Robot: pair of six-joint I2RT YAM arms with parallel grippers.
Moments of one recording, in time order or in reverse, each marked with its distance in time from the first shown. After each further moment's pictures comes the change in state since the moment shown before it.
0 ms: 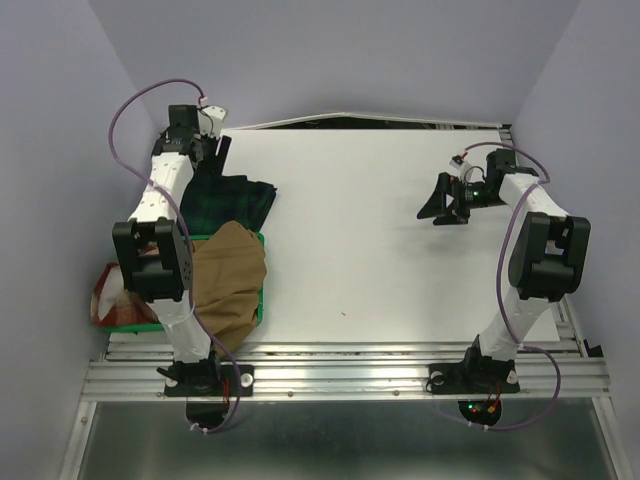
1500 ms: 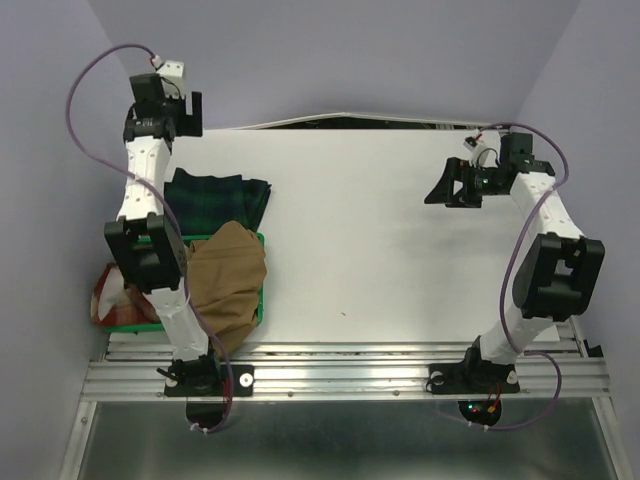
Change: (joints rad) left arm 0.106 0.174 0.310 0.089 0.043 -0.179; right arm 0.000 -0.132 0.028 0.036 0.104 0.067
